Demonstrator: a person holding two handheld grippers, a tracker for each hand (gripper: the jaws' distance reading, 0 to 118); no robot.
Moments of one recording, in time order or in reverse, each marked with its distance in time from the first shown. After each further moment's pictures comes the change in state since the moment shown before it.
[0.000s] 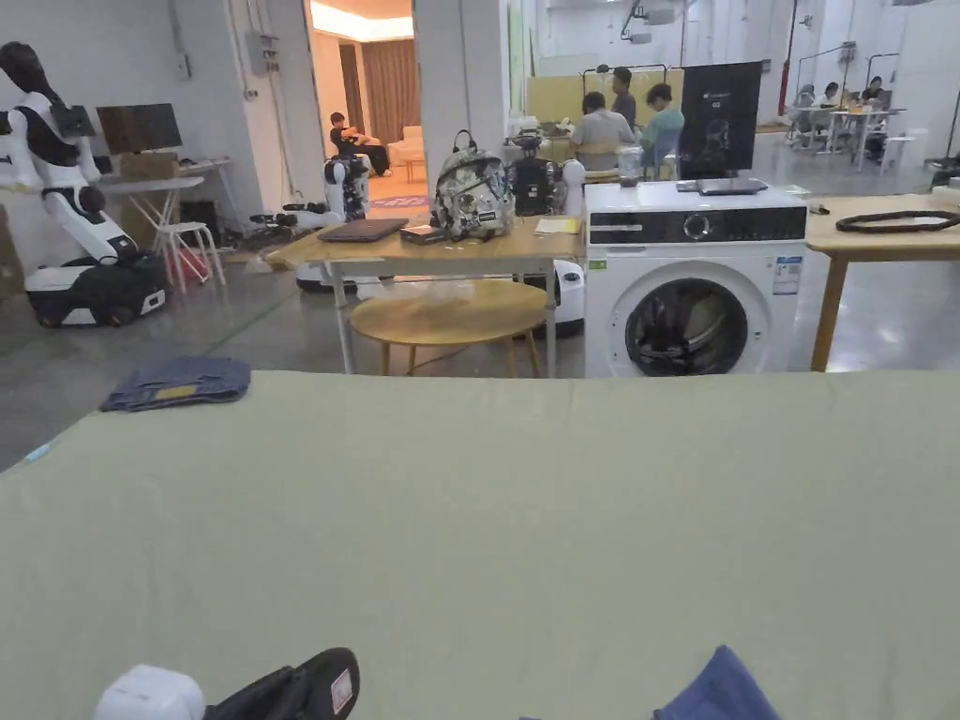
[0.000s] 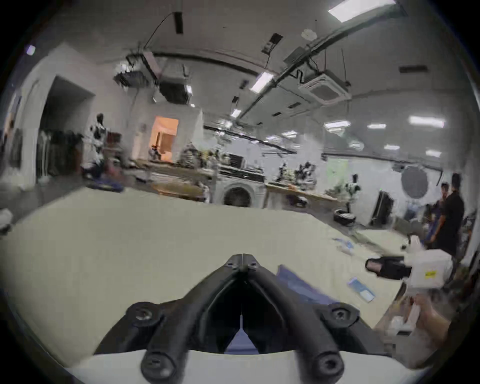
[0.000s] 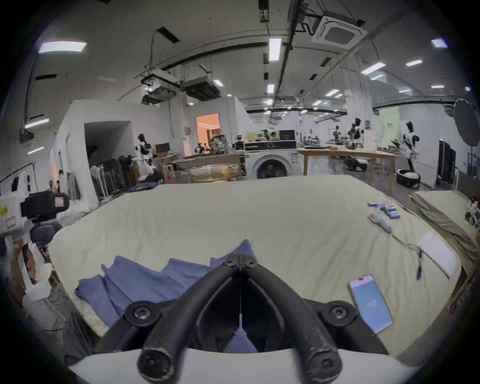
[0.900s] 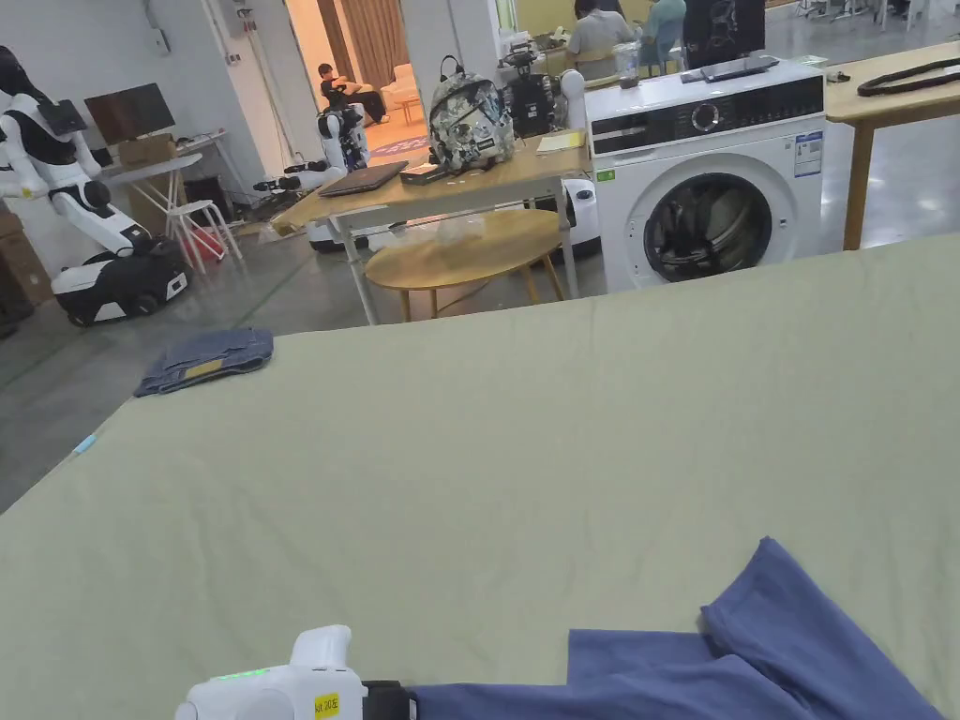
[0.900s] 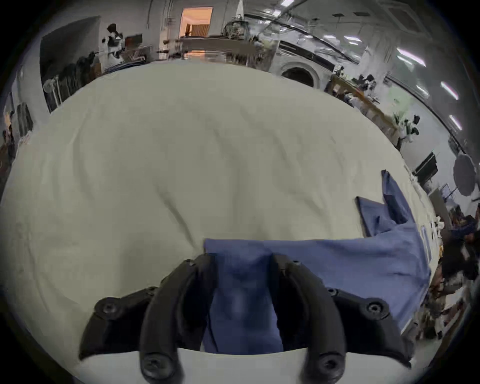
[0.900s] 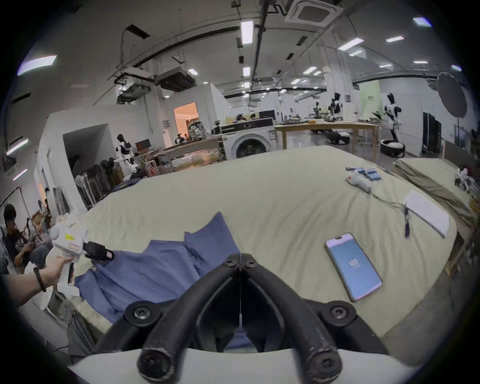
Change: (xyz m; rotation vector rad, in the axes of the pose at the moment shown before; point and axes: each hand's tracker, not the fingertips) left arm -0.138 -0.119 -0.195 -0.754 0.195 0.175; right arm 0.054 -0.043 0.026 -0.107 -0.109 -0.139
